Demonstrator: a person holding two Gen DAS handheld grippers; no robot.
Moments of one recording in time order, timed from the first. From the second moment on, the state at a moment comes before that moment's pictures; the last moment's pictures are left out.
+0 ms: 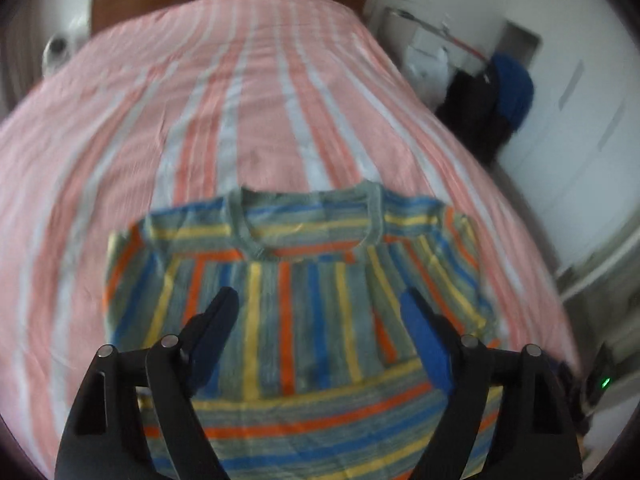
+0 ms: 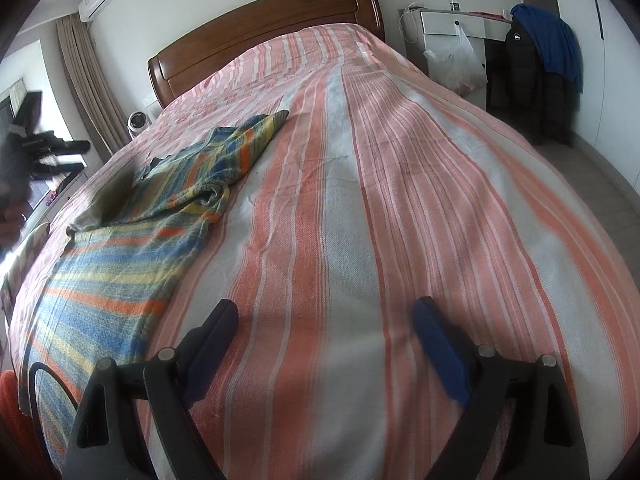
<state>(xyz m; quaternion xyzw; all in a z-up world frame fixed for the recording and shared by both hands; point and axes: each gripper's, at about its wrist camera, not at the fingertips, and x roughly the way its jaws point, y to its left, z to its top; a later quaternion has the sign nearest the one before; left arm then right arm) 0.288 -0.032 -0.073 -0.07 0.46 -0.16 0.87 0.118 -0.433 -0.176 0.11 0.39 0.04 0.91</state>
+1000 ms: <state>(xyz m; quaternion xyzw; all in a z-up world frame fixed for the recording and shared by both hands) 0.088 0.160 -0.175 -0.04 0.40 0.05 0.91 0.117 -0.433 -0.176 0.11 0.39 0.04 0.91</state>
